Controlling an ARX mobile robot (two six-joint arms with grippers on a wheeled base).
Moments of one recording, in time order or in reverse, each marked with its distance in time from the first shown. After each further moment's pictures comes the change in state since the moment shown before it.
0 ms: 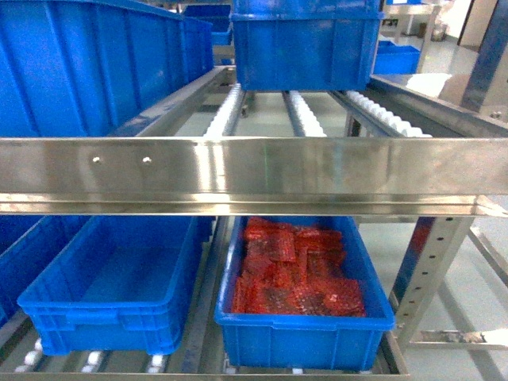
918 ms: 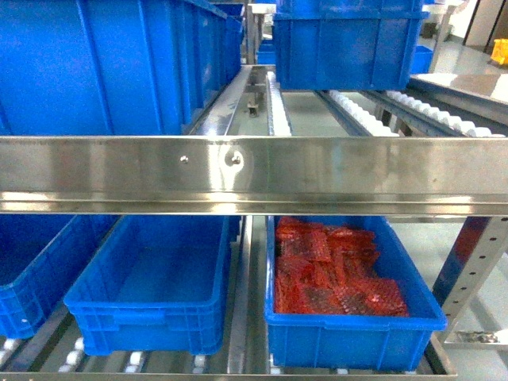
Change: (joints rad) left arm -0.001 -0.001 0.000 -0.001 -0.001 0.000; right arm 0.000 0.000 0.000 0.000 -0.001 0.000
